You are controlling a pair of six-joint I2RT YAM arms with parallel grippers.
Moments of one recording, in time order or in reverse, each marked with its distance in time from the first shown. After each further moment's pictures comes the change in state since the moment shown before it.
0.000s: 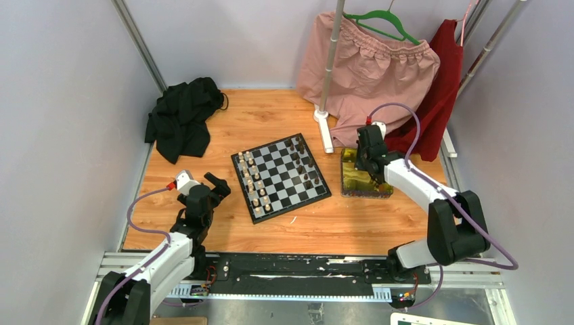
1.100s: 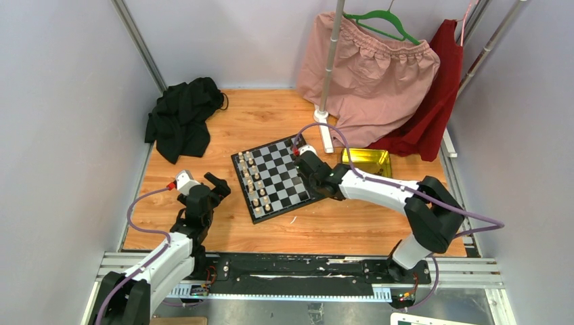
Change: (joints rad) left arm 0.000 0.000 0.000 0.000 0.000 0.000; right arm 0.543 0.147 0.124 -0.128 -0.005 -0.096
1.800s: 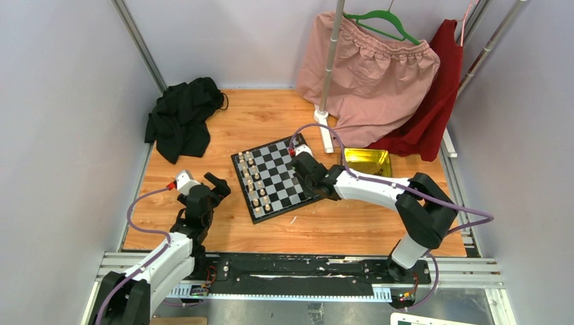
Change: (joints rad) left arm 0.000 0.000 0.000 0.000 0.000 0.000; right arm 0.019 0.060 0.004 0.084 0.009 -0.006
